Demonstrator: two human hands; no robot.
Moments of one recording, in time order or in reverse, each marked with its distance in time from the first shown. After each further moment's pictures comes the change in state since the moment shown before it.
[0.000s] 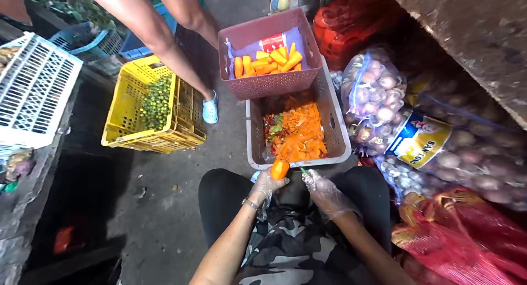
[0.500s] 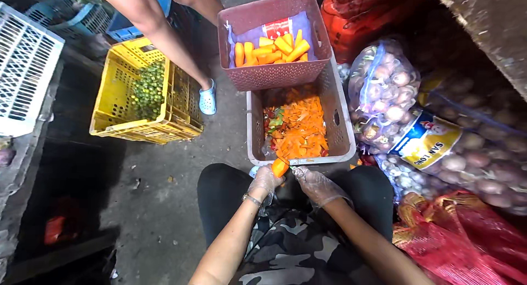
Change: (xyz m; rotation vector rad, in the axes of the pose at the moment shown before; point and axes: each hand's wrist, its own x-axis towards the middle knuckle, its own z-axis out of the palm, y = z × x) left_hand 0.009 0.015 -0.006 0.331 -0.052 -0.156; right_hand 0.034 -0.015 0.006 -0.174 -0.215 0.004
